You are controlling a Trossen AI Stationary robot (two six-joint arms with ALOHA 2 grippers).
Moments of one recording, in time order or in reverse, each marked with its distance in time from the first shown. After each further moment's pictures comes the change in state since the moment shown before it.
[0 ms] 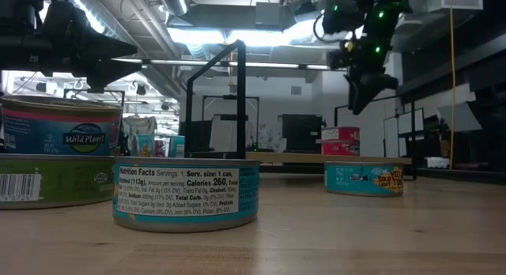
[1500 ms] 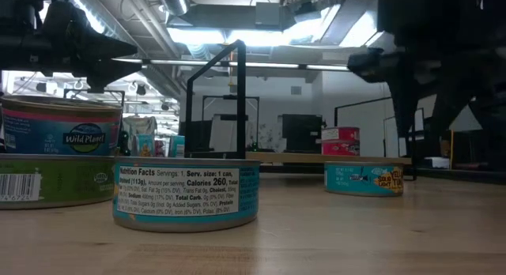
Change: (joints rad) left arm 0.000 0.000 0.000 0.000 0.000 0.000; right arm 0.750 0.191 -0.082 0.146 -0.316 0.248
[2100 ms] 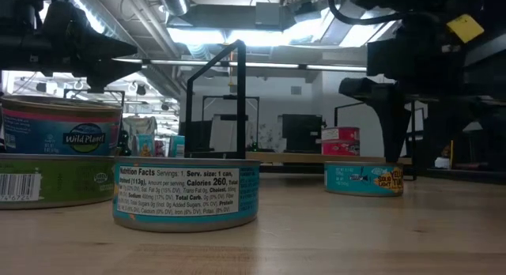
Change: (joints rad) left arm 0.000 0.000 0.000 0.000 0.000 0.000; right arm -0.003 0.123 0.001 0.019 0.089 -0.019
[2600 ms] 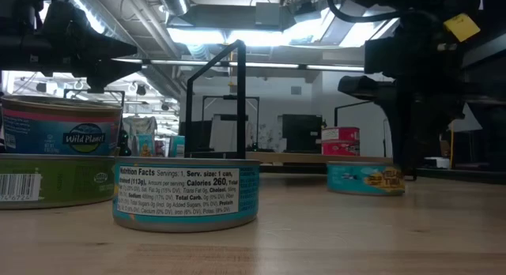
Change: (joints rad) left arm 0.000 0.000 0.000 0.000 0.000 0.000; right arm -0.001 0.000 0.001 0.002 0.008 0.012
